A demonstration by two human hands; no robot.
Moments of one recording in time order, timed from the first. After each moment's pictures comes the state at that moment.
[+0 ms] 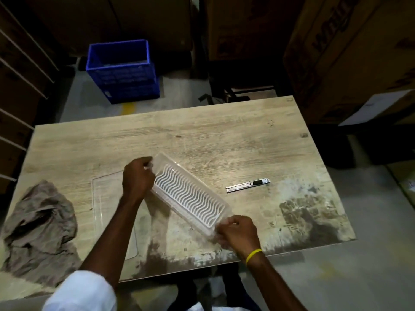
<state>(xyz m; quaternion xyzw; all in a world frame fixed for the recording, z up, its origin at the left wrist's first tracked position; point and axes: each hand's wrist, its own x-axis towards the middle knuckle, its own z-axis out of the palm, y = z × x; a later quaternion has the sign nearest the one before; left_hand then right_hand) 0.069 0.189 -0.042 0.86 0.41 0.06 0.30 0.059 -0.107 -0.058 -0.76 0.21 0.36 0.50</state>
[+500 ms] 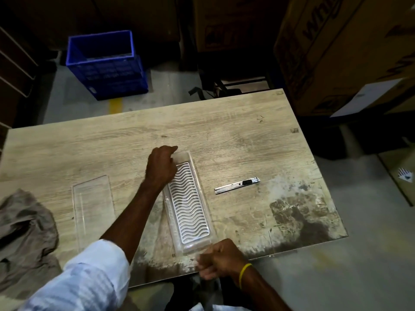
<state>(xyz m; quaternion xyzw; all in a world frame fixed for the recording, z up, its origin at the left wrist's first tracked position) 0.153 0.149 -0.090 0.95 0.19 0.02 0.26 0.039 -0.125 -0.057 -0.64 0.17 0.57 0.49</state>
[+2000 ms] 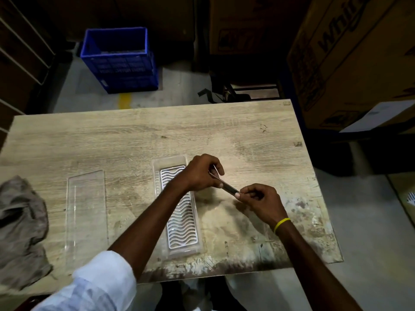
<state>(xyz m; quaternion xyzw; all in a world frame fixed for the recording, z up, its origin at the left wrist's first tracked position) 0.194 0.044 -0.033 0.87 0.12 -0.16 0.46 0.215 -0.191 -0.064 -0.82 -0.01 0.28 0.51</state>
